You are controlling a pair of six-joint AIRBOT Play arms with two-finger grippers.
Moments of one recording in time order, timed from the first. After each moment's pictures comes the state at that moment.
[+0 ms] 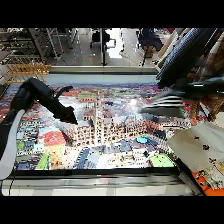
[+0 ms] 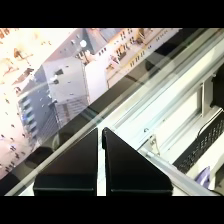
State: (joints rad) left arm -0.06 -1.69 1.77 -2.23 1.78 1.82; right arm -0.36 -1.41 1.78 -0.94 1.49 1.54
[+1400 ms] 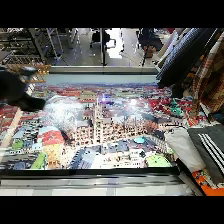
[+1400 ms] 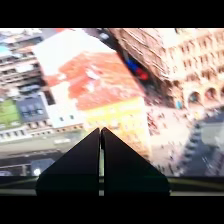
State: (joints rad) left arm -0.04 -1.37 1.77 -1.44 1.58 1.66; right arm -0.72 -1.11 1.39 -0.95 1.52 1.32
